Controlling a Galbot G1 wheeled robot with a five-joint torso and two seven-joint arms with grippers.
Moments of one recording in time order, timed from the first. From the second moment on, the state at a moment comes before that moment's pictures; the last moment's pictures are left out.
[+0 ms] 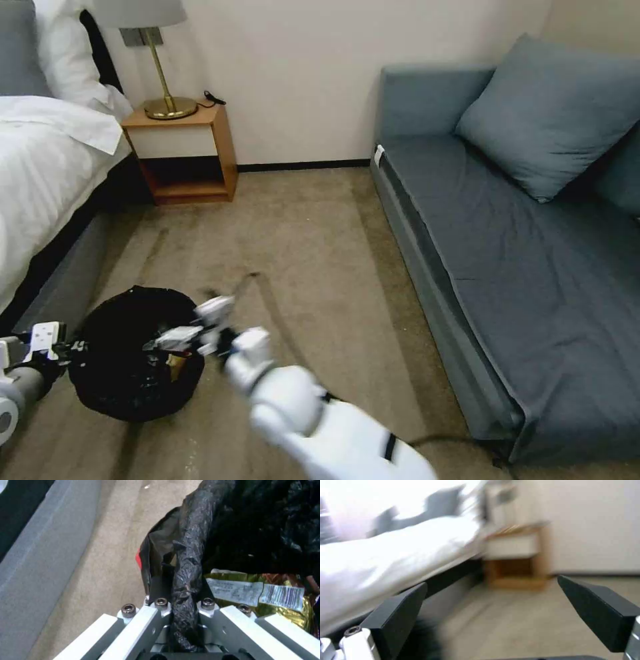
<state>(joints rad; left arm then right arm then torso) 1.62 -0.94 -1.11 -1.91 -0.73 0.69 0.02 -1.05 1.46 -0.22 1.81 0.19 -0.03 0.17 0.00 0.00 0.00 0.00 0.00</state>
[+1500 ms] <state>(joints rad) 1.49 -1.02 -1.19 -1.70 -1.04 0.73 -0.05 -1.62 1.43 0.40 2.02 -0.05 0.34 0.13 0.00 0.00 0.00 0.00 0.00</state>
